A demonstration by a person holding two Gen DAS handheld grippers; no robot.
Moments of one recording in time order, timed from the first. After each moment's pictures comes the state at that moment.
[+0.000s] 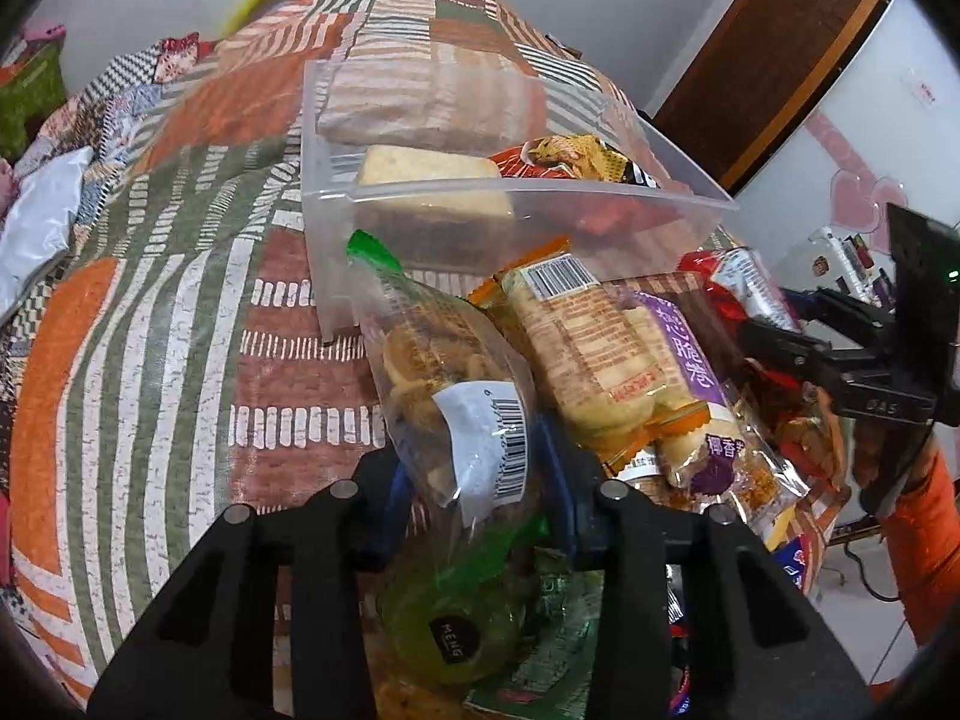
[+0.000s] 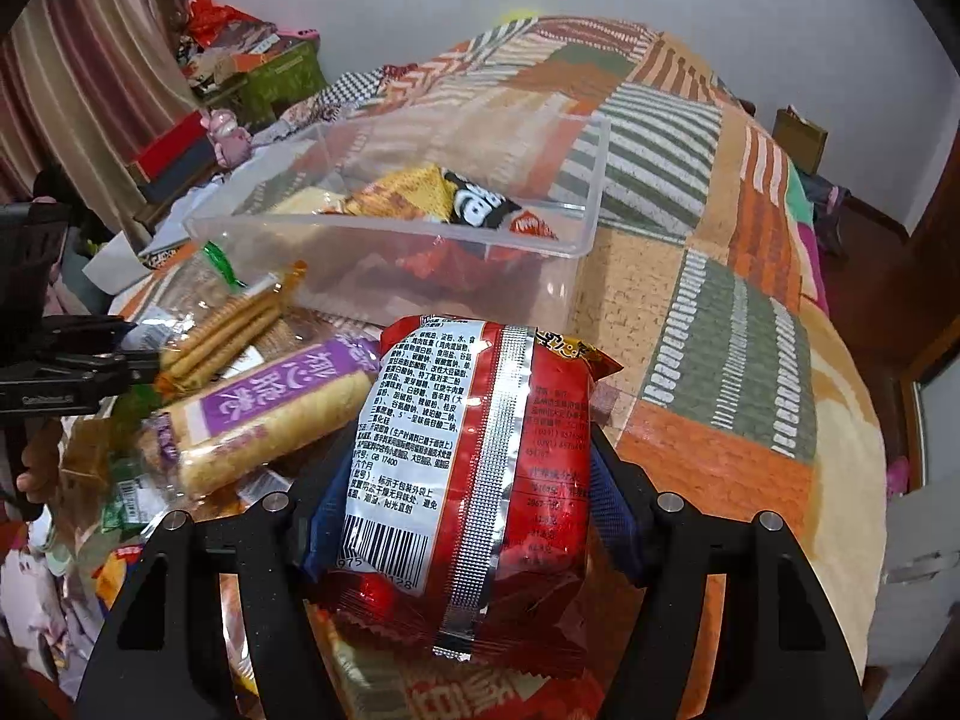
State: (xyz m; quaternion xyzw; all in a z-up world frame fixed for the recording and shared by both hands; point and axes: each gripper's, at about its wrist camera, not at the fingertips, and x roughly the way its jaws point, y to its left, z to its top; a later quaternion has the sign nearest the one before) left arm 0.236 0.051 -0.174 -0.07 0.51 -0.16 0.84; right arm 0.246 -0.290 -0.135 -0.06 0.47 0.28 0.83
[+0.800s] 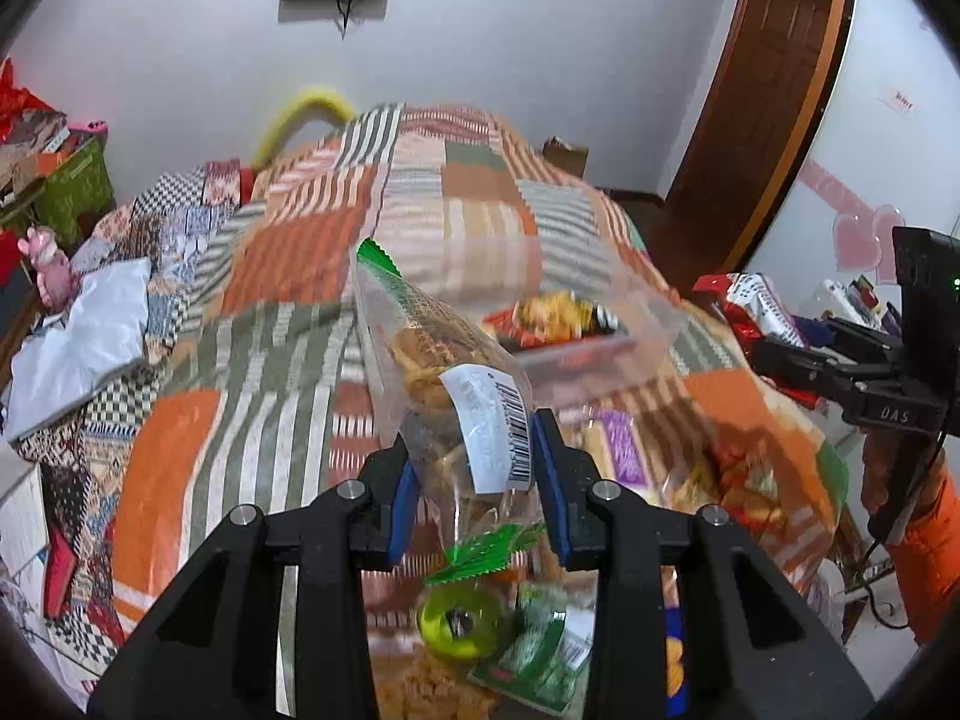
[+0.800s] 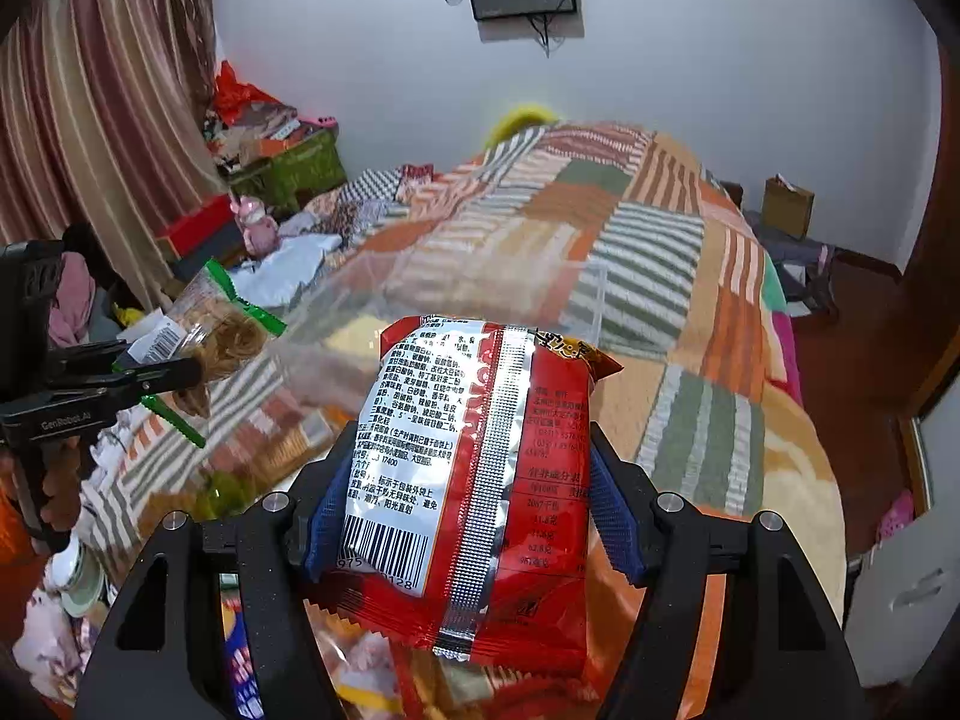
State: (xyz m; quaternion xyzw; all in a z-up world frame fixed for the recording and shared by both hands) left arm 0.214 0.055 -0.075 -0.04 0.40 -0.12 0.91; right arm 0.235 -0.296 -0.068 -0.02 0.38 0.29 0.88
